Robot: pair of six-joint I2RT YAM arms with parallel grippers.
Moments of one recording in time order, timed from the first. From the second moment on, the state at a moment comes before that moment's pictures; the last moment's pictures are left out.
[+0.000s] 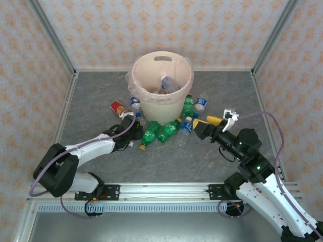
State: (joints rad) left arm -0.53 1.31 0.59 -0.20 -0.26 -0.62; right arm 0.57 0.47 0.62 -0.23 -0.14 0.63
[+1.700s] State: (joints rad) left arm -0.39 1.56 0.86 -0.62 -0.10 -0.51; right arm 0.57 0.42 0.62 -0.31 -0.15 0.63
